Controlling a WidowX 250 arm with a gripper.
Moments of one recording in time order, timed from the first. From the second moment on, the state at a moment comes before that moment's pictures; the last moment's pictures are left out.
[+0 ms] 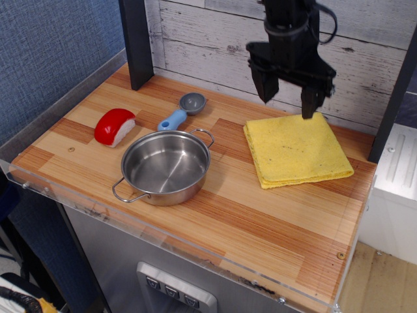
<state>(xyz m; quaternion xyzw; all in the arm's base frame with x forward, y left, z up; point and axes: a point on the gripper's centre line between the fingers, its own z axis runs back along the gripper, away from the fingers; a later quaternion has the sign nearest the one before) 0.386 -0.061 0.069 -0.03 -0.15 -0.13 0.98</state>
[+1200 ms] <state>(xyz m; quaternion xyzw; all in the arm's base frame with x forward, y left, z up) 0.382 -0.089 0.020 -0.02 -0.12 -0.18 0.98</state>
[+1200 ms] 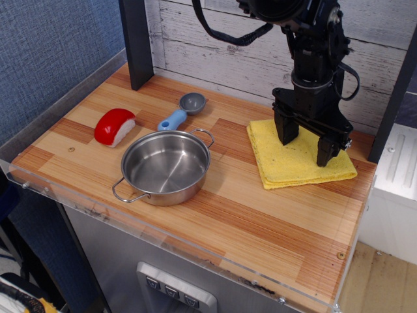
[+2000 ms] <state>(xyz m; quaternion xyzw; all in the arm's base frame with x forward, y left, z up) 0.360 -0.092 0.010 0.00 -0.11 -0.16 0.98</state>
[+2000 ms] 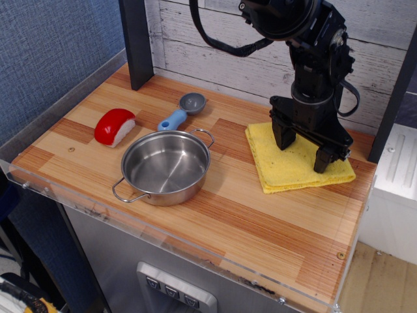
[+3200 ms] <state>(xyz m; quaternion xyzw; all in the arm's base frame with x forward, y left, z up) 0.234 -0.112 0.007 -0.02 -0.06 -0.27 0.96</state>
